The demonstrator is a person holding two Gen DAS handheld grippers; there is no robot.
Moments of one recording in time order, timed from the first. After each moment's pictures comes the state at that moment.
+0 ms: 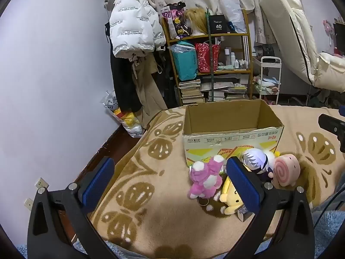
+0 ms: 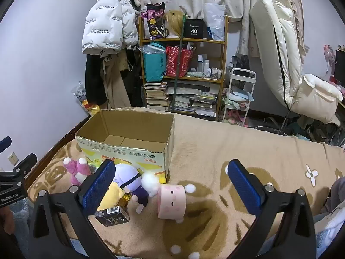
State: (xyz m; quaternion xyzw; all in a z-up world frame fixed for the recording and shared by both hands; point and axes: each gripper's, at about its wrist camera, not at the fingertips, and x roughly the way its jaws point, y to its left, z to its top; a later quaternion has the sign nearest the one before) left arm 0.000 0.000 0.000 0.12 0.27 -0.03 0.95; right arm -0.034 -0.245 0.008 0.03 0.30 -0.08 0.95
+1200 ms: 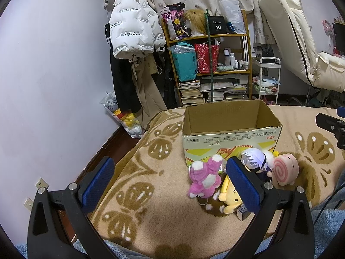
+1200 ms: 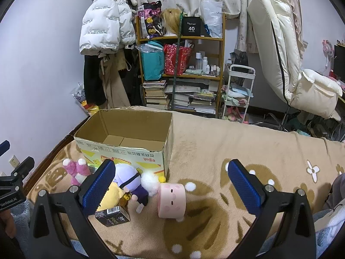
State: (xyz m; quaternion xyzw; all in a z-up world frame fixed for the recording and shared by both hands) left arm -0.005 -0.002 0.006 0.12 0.27 -0.04 0.95; right arm -0.032 -0.248 0.004 0.04 0.31 -0.08 0.95
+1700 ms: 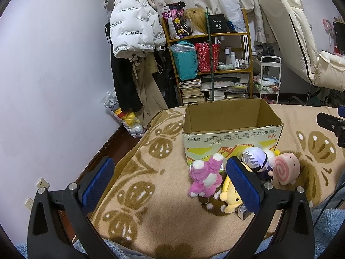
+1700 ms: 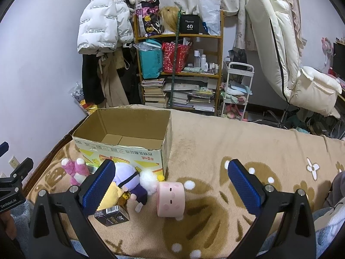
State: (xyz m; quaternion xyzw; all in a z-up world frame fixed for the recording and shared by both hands) left arm -0.005 -0.001 0.002 0.12 0.27 -0.04 0.95; right arm -0.031 -0.249 -0.002 0.05 0.31 -0.08 0.95
